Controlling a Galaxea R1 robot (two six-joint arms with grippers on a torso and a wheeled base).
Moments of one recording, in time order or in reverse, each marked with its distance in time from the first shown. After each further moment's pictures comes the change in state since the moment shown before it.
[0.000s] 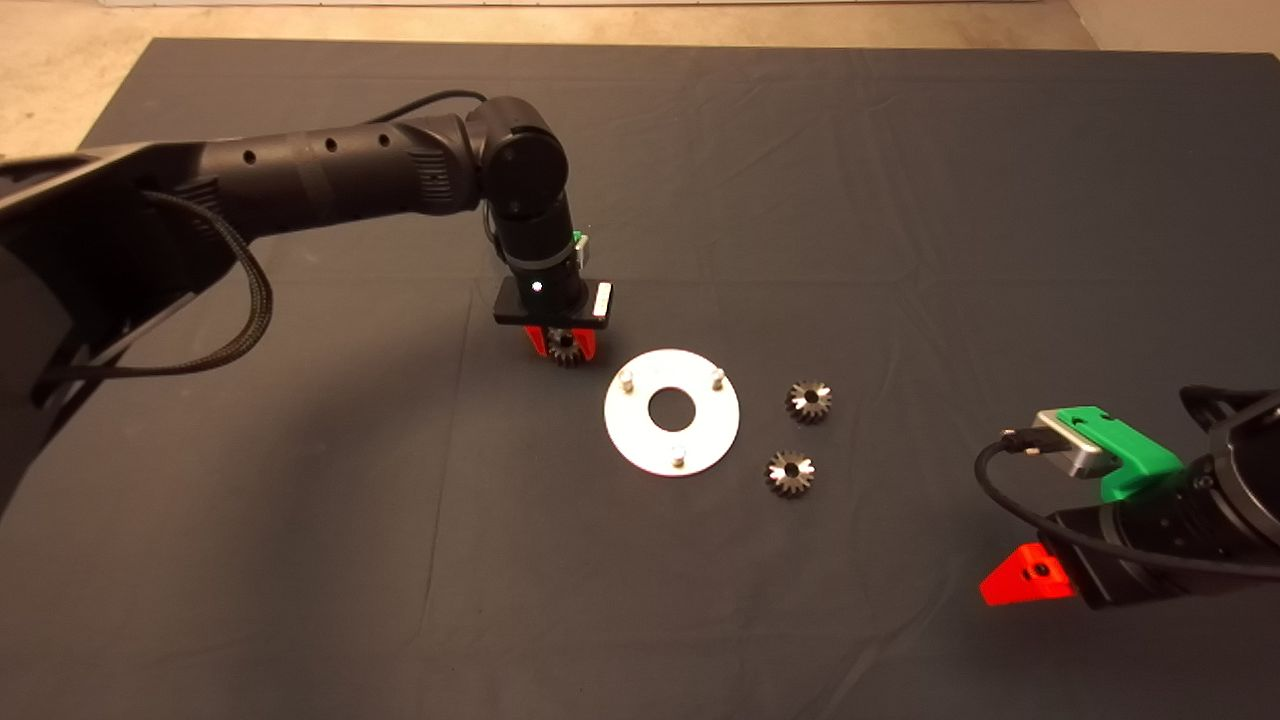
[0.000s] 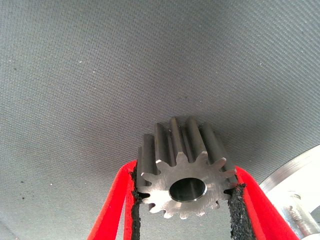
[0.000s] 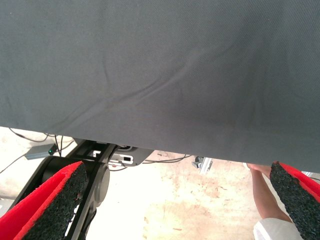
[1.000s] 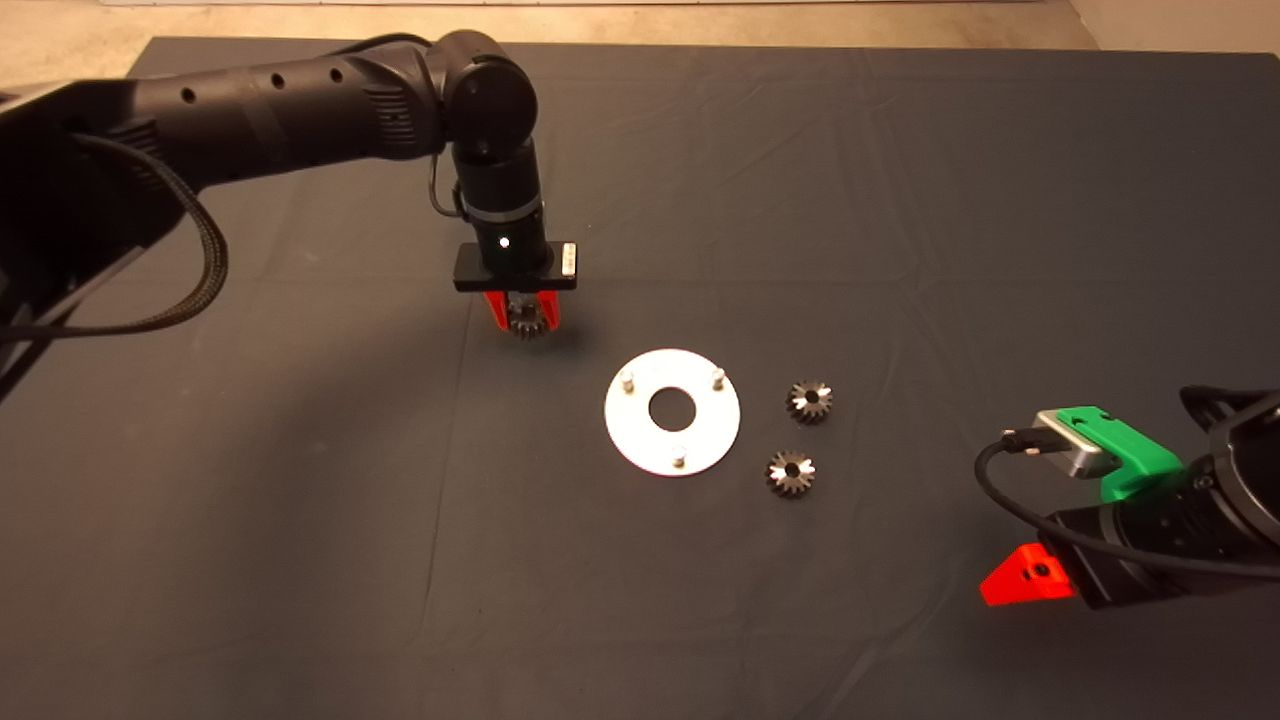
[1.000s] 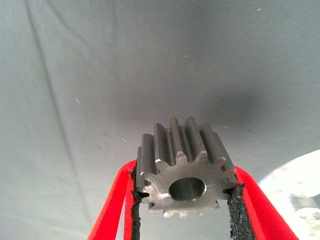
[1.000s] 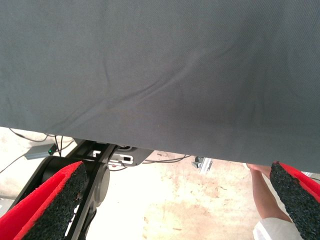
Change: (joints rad) left arm -0.081 -0.027 -0.005 -0.085 0.100 -0.154; right arm 0.000 0.000 0.000 0.000 0.000 0.000
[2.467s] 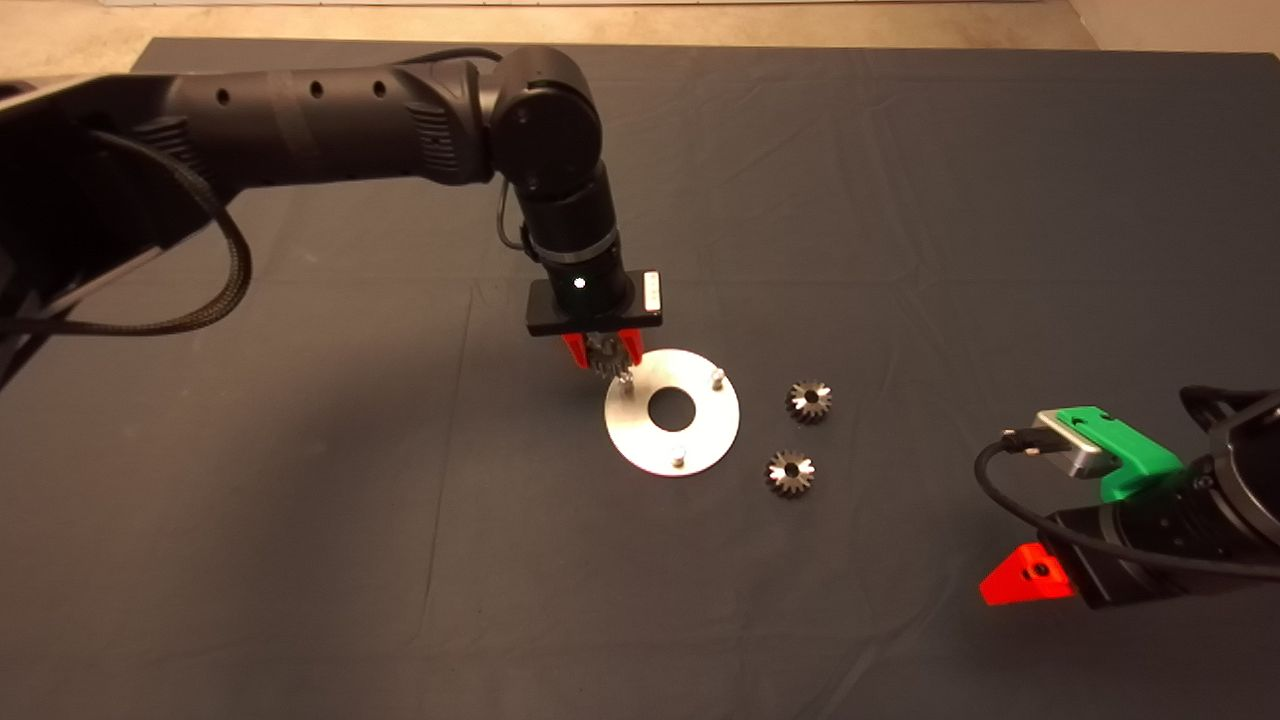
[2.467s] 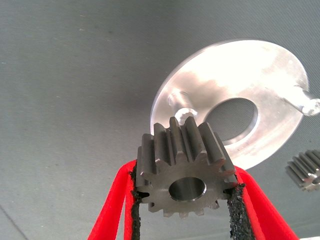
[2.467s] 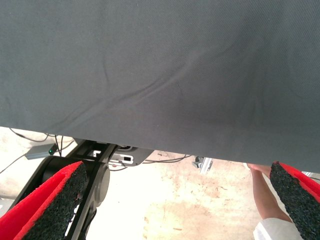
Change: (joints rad) left arm -0.017 0.025 0.255 -0.012 -0.118 -0.195; right arm 0.000 0.000 0.000 0.000 0.000 0.000
